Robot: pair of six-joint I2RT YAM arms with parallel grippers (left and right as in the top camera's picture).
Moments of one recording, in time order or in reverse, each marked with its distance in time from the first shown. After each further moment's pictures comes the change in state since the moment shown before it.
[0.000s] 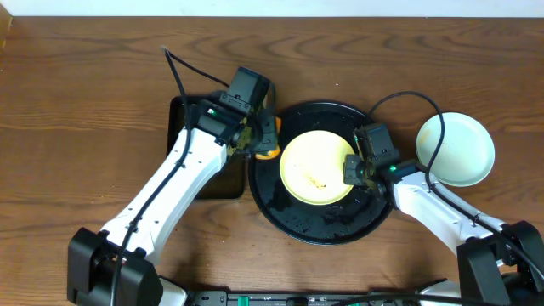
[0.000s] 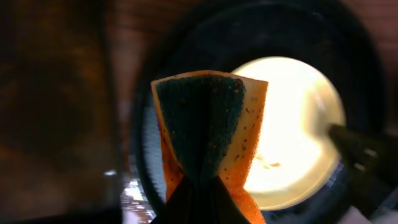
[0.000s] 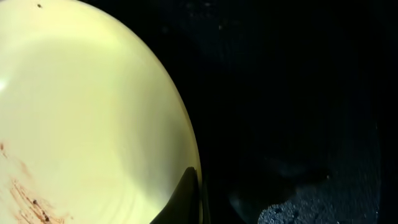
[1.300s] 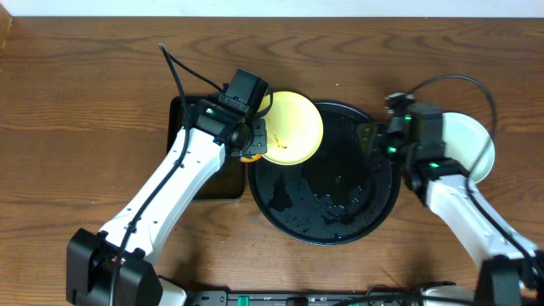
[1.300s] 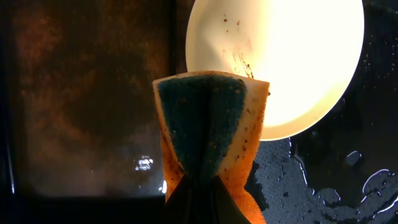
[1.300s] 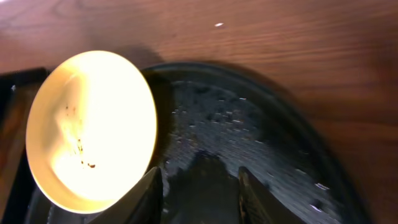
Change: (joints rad) left arm 0.012 -0.004 0.000 -0.083 -0.177 0.000; right arm -0.210 -0.079 -0.004 0.305 -0.327 -0.116
